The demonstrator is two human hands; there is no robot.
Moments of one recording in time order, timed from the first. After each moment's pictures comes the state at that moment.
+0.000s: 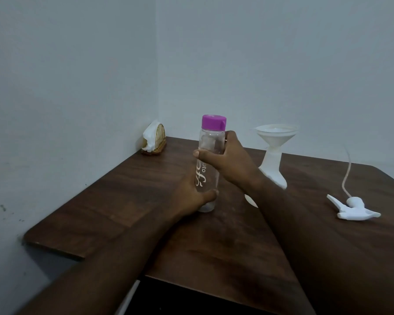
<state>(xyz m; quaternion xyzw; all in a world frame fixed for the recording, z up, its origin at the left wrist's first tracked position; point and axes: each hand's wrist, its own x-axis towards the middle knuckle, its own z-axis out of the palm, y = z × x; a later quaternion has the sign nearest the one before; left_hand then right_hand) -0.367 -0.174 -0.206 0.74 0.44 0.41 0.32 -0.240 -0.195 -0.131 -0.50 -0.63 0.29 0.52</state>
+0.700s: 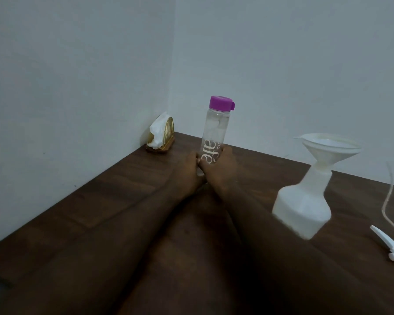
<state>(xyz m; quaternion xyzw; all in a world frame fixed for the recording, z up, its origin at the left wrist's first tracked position) -0.378 -0.046 -0.217 0.72 0.54 0.37 0.21 -0.282 -0.062 -0.194 -0.63 -0.55 0.17 0.51</state>
